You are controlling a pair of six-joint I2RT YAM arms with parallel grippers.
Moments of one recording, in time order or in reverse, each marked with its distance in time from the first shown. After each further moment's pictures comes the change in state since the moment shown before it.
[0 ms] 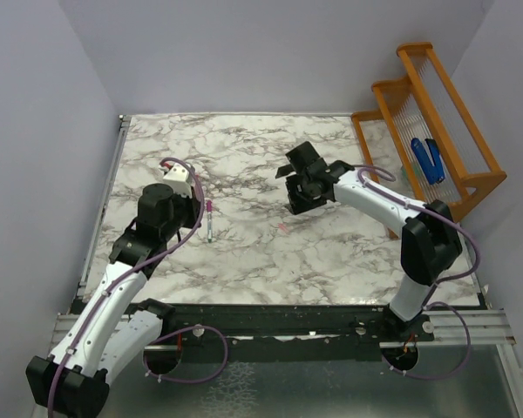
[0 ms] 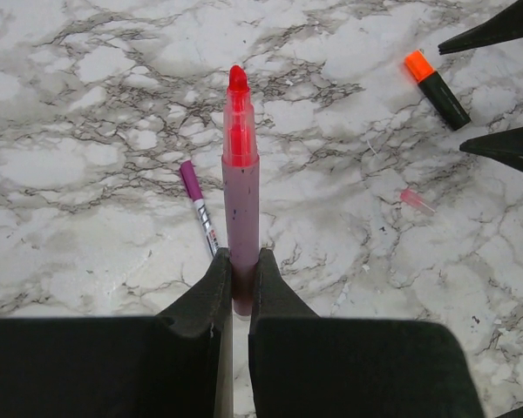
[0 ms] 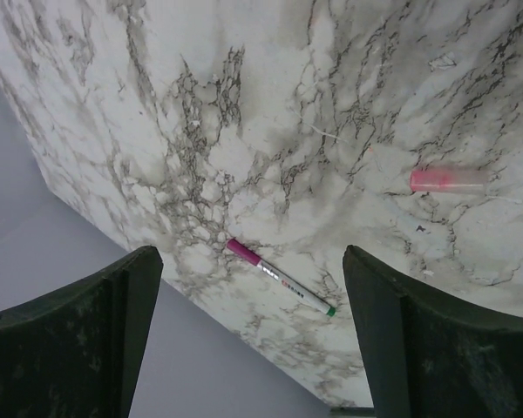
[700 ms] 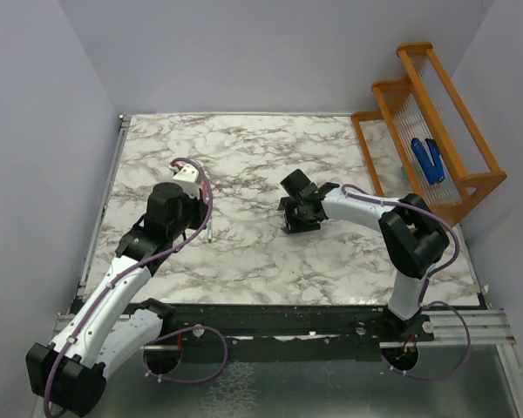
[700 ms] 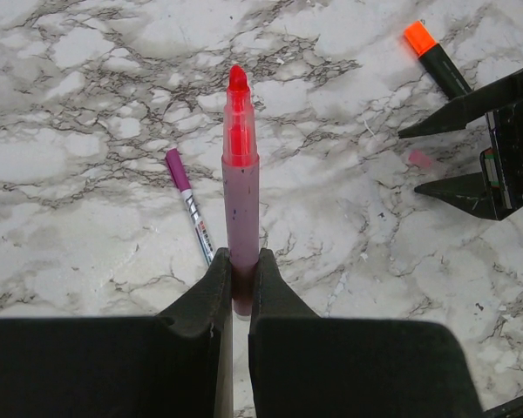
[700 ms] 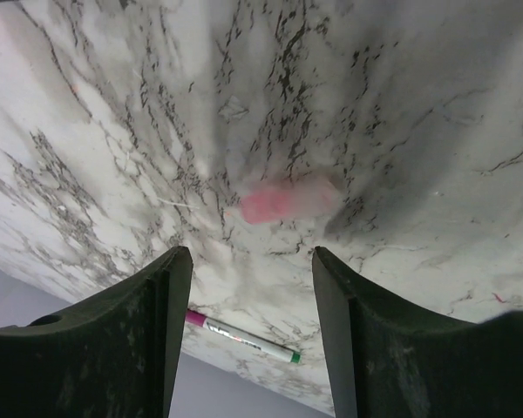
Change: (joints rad) left arm -0.069 0.050 0.000 0.000 -0.029 0.000; right arm 0.033 0.095 -0.205 0.115 -0.065 0.289
